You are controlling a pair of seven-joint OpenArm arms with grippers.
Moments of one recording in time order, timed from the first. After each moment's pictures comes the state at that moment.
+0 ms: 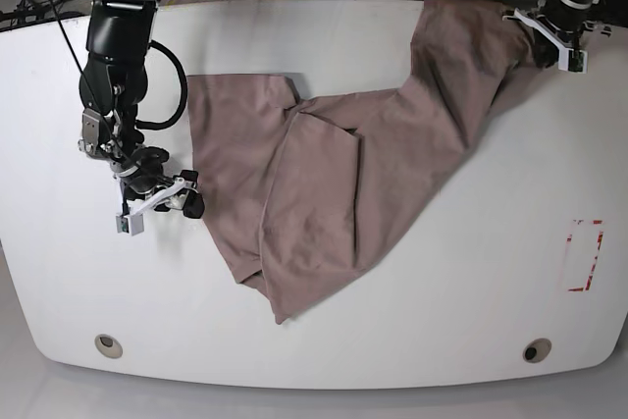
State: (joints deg) left arm 40.1 -15.6 -29.9 107.2 -17.0 -21.2 28.4; right arm 13.4 16.1 10.6 64.3 34.5 20.4 -38.8
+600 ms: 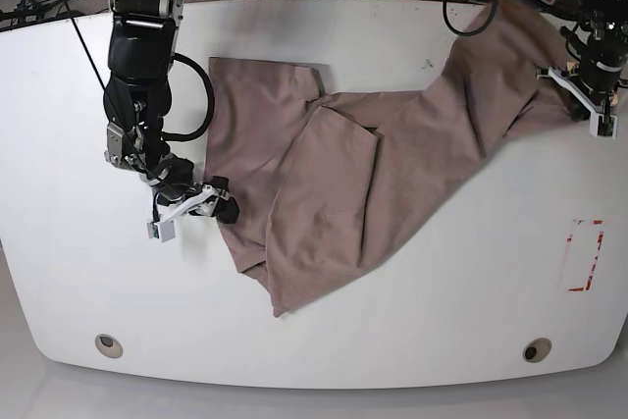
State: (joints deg) left arm 20.9 -16.8 -35.9 107.1 -12.0 -27.9 45.2; right arm 17.1 10.4 10.2 56.3 35.0 23.6 -39.6
